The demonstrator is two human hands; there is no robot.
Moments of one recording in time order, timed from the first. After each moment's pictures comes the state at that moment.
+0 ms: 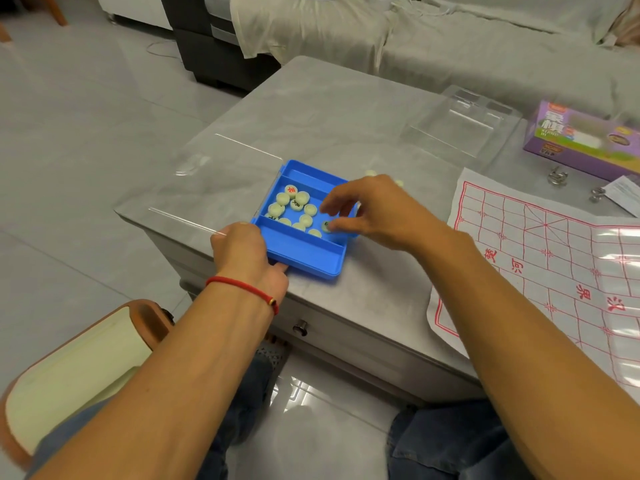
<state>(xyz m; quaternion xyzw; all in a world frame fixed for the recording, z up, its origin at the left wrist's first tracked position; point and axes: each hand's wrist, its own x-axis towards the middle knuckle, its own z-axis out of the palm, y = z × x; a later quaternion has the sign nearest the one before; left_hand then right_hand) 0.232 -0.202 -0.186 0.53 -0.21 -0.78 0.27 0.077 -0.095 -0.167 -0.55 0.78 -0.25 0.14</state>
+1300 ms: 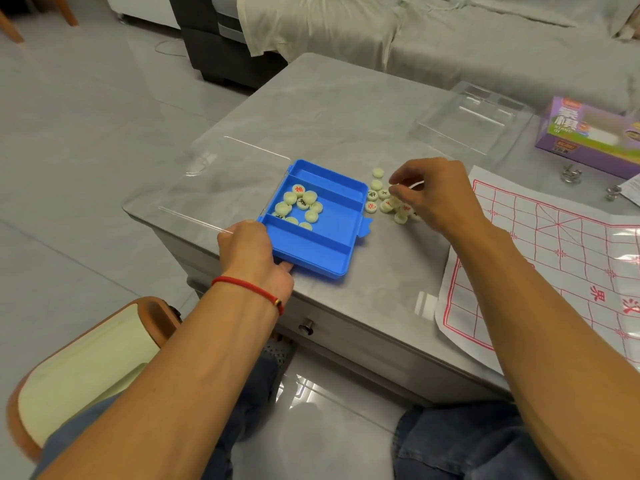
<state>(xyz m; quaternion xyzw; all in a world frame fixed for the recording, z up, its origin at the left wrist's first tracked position) 0.235 -0.197 -0.181 0.53 -0.22 -0.77 0.28 0.027 -0.068 -0.179 -0.38 0.88 -0.30 0.01</state>
